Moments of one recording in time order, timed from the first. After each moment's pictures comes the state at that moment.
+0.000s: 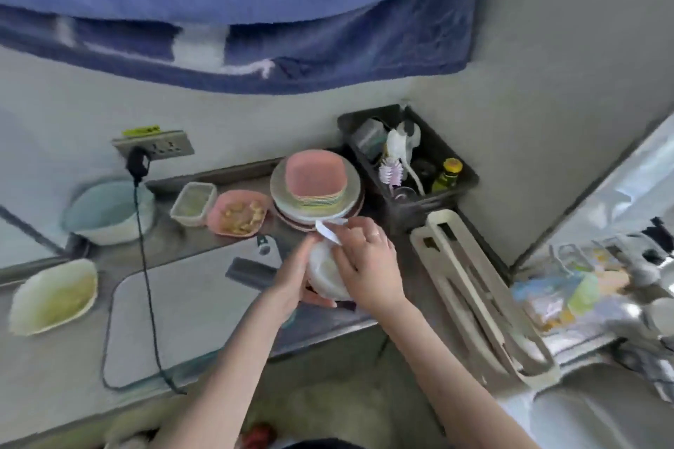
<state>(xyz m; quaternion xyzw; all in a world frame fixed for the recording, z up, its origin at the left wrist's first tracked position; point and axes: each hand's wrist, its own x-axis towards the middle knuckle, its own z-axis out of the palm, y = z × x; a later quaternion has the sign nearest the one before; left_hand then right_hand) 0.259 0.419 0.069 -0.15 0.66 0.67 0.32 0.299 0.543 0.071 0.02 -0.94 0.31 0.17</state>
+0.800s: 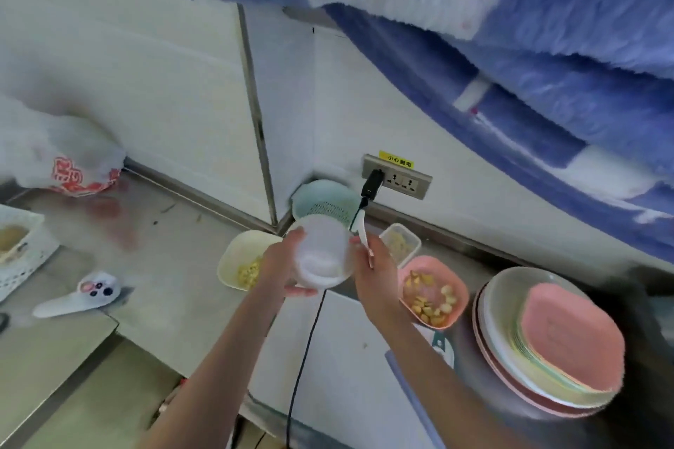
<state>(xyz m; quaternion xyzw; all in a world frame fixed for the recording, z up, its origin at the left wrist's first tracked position) 0.149 0.090 0.051 -0.48 0.48 0.73 -0.04 0.098 0.228 0.035 0.12 -0.80 0.58 -0.09</state>
